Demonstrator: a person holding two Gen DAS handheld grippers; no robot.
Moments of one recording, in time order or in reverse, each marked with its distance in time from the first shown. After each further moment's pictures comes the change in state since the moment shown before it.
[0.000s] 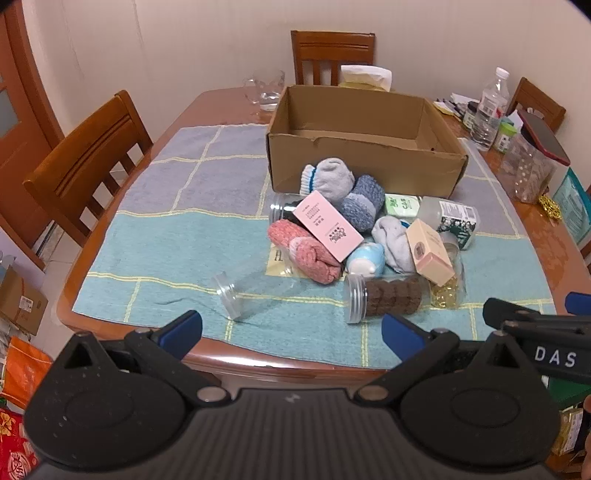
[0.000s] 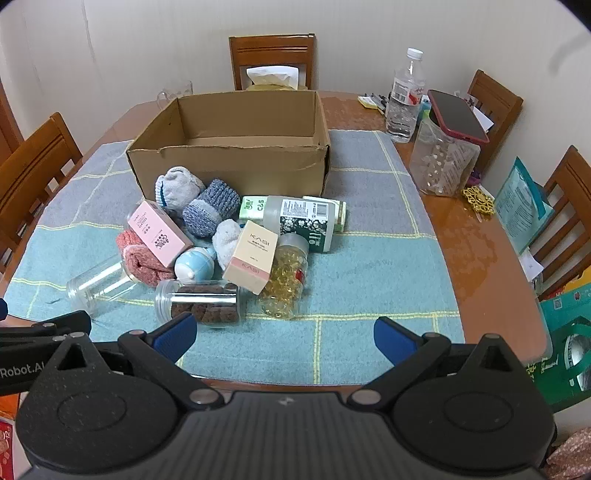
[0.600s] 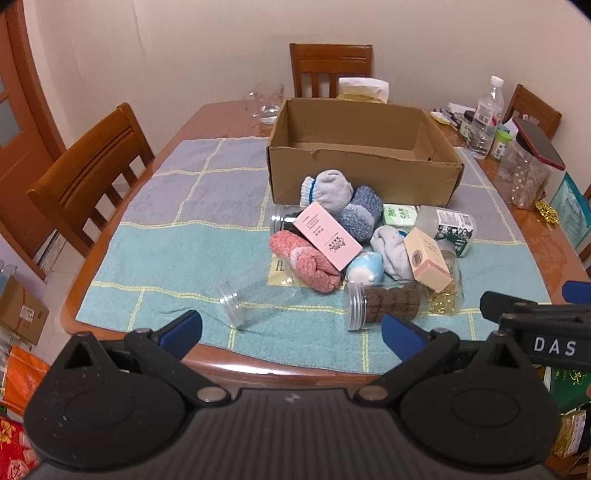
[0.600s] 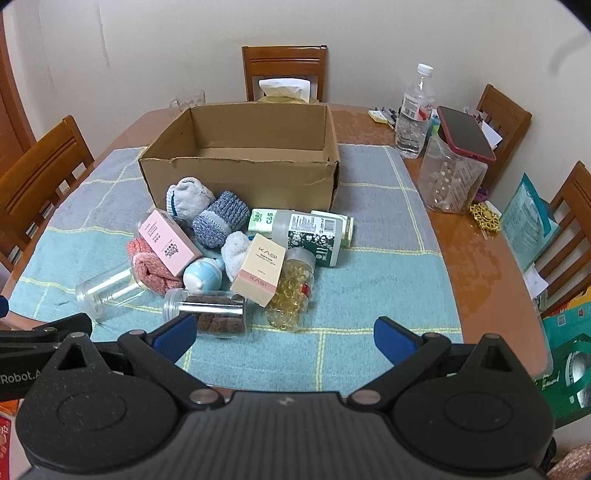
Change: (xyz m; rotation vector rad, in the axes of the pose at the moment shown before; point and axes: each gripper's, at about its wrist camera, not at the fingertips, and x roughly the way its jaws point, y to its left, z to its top) left arm -0.006 0.001 -0.004 0.013 -0.049 -0.005; right arm -0.005 -0.001 0.002 -0.036 -0.038 0.026
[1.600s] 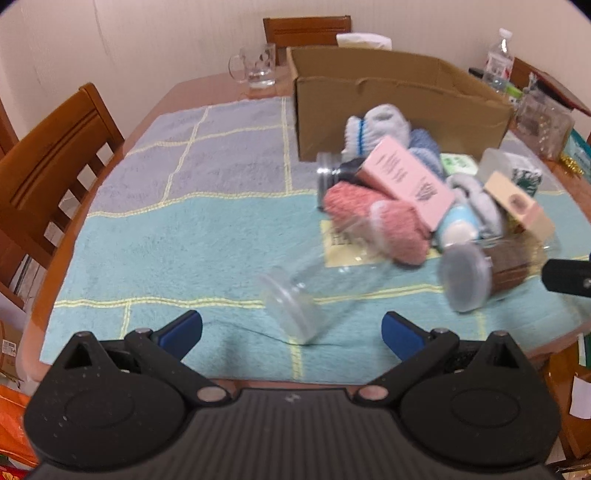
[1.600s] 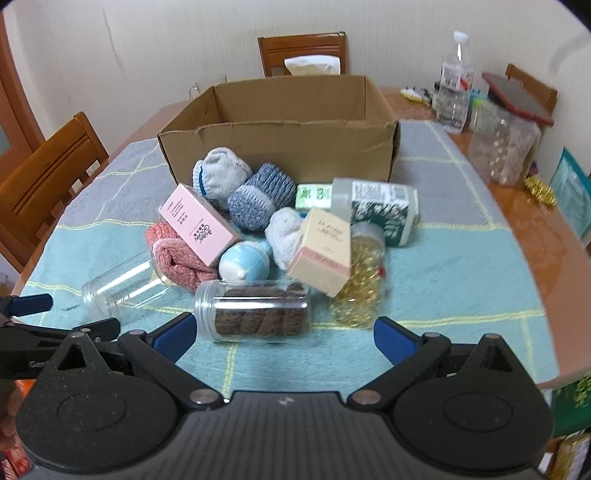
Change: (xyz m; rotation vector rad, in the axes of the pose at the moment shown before) left arm 0.127 0.077 -0.020 0.120 0.031 -0.075; right arm 0.072 0.039 -0.023 0.066 -0.003 0.097
